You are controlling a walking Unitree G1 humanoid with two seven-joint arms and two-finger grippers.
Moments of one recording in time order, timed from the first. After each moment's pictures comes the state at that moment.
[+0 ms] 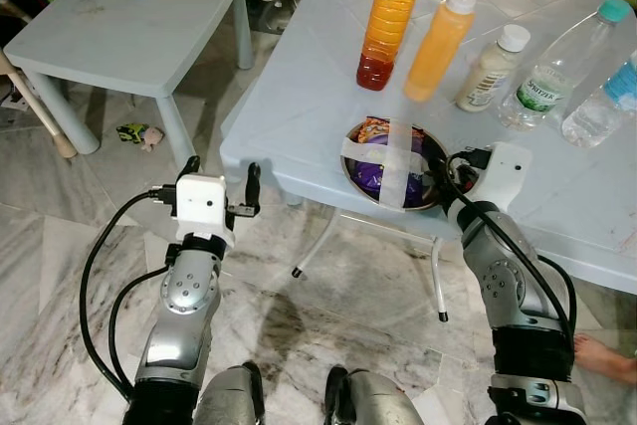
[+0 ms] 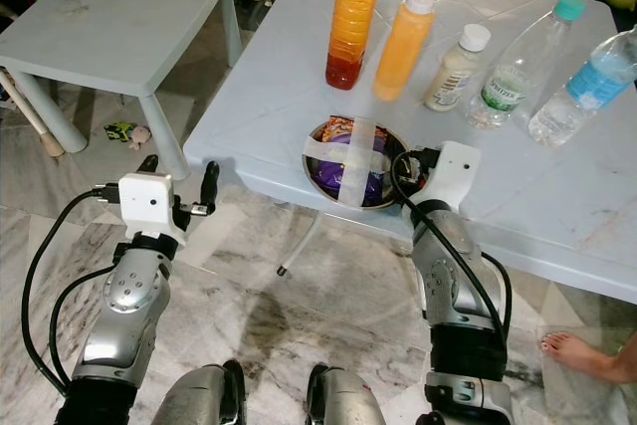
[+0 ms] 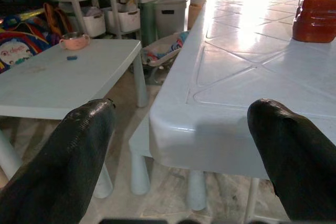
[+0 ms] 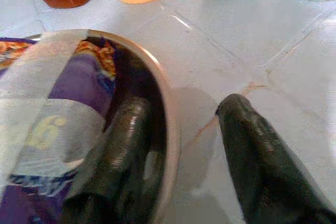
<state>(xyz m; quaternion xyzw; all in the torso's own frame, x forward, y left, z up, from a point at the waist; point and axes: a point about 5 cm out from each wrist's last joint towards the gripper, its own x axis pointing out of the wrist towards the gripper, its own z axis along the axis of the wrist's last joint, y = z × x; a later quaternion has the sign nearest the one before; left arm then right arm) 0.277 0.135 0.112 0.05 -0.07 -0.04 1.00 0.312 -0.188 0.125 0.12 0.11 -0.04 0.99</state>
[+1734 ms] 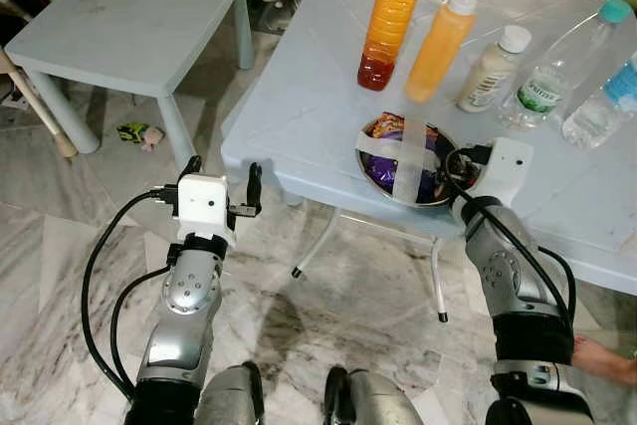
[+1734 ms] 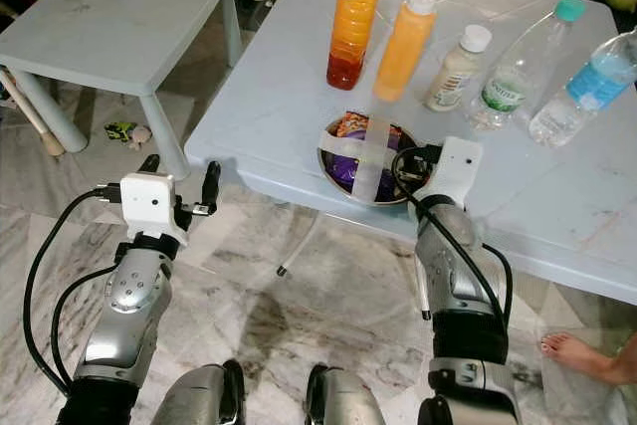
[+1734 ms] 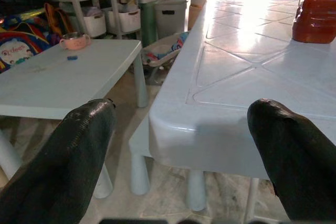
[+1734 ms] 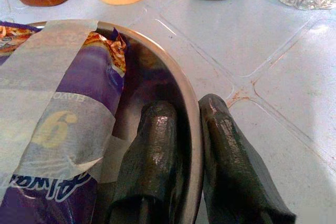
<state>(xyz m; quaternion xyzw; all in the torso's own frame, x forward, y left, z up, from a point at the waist) 0.277 0.132 0.112 0.05 -0.07 -0.04 1.00 0.322 -0.194 0.121 0.10 0.11 -0.06 0.99</state>
